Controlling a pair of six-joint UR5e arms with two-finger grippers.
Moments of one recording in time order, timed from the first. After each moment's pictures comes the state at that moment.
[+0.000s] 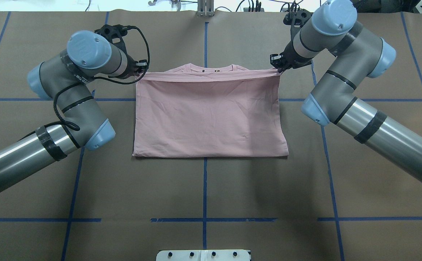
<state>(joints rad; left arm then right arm) -0.76 -2.22 -1.36 -2.04 -1.73 -1.29 0.87 -0.94 1.37 -1.20 1.97 0.96</state>
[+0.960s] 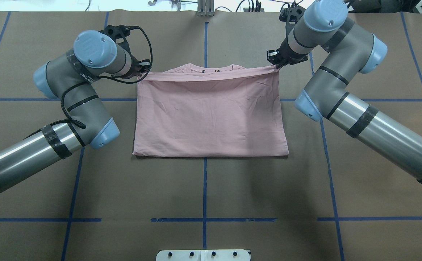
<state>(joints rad) -0.76 -2.24 -1.33 -2.05 -1.72 -1.32 0.87 -0.89 1.31 -1.20 1.95 0.96</state>
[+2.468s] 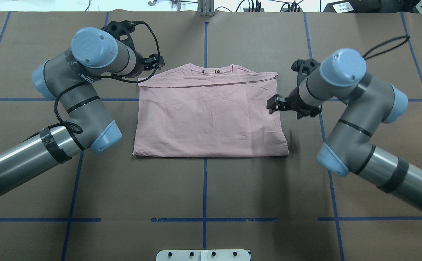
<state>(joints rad) -0.74 -2.23 -1.44 -2.03 -1.73 -1.36 0.69 -1.22 1.67 -1.22 2.02 1.32</state>
